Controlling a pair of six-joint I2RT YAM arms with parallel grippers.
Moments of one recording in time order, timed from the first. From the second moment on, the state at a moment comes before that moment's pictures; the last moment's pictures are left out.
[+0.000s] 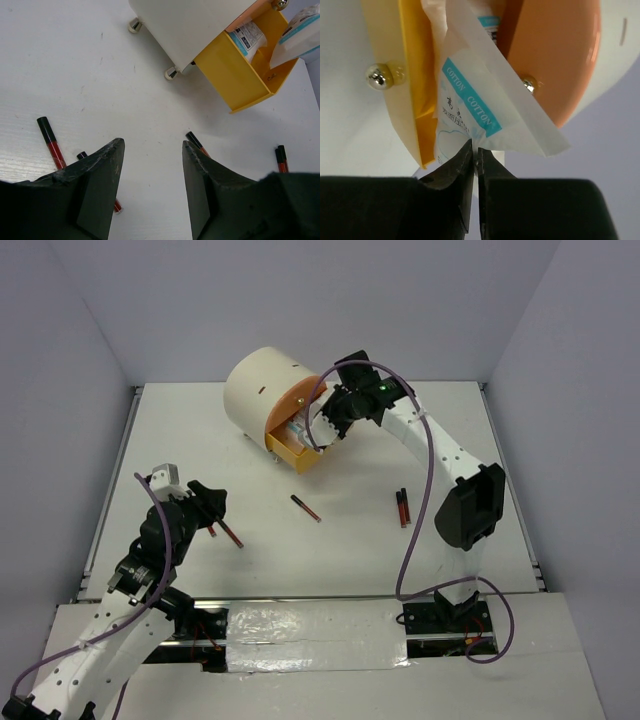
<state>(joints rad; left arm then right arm) -0.41 0.45 0.46 -0.29 -0.31 -0.61 0.53 1.87 1.89 -0.87 -0.27 -1.95</state>
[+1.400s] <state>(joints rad) -0.41 0.46 0.46 -0.30 -0.31 -0.61 0.55 1.98 1.97 -0.94 -0.48 -1.31</state>
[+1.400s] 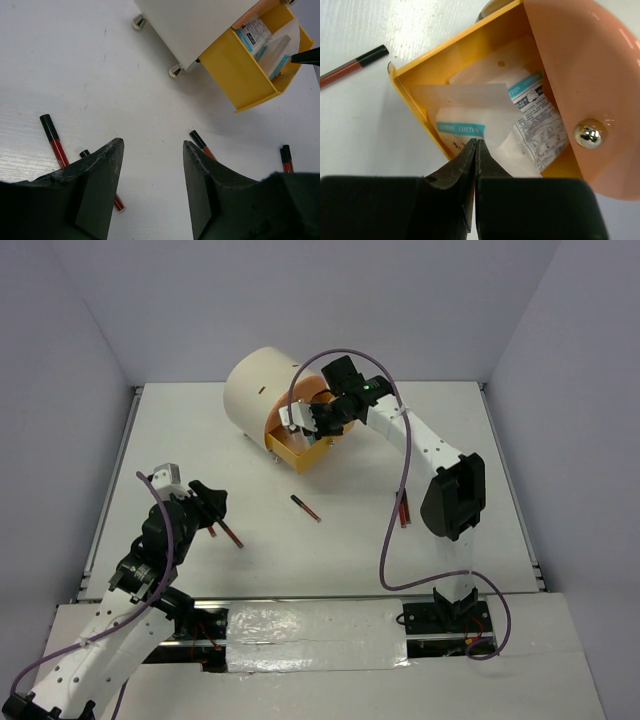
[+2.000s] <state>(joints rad) -0.41 0.47 0.46 -0.30 -0.31 -0.61 0.55 2.09 1.99 -0.82 -0.48 -1.16</state>
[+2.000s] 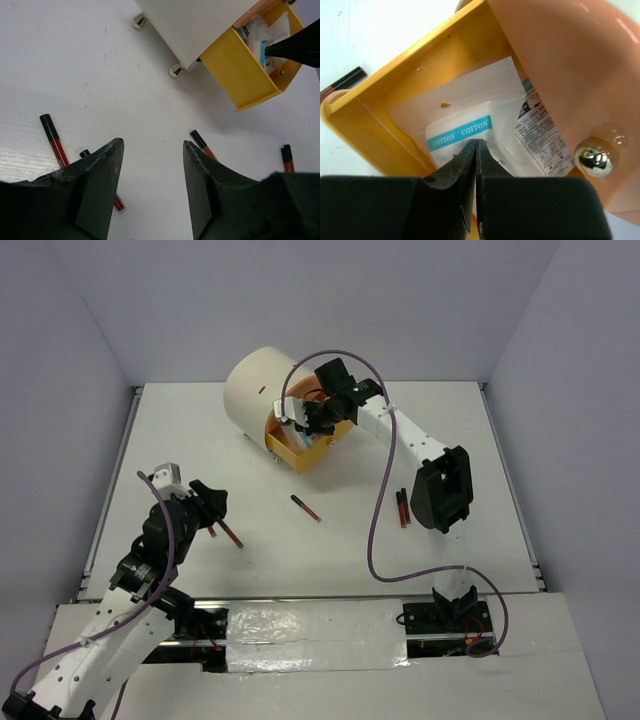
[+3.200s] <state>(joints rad) -0.41 0.52 0.46 -0.27 -0.31 -0.61 0.47 1.56 1.43 -0.42 -0.61 -1.02</state>
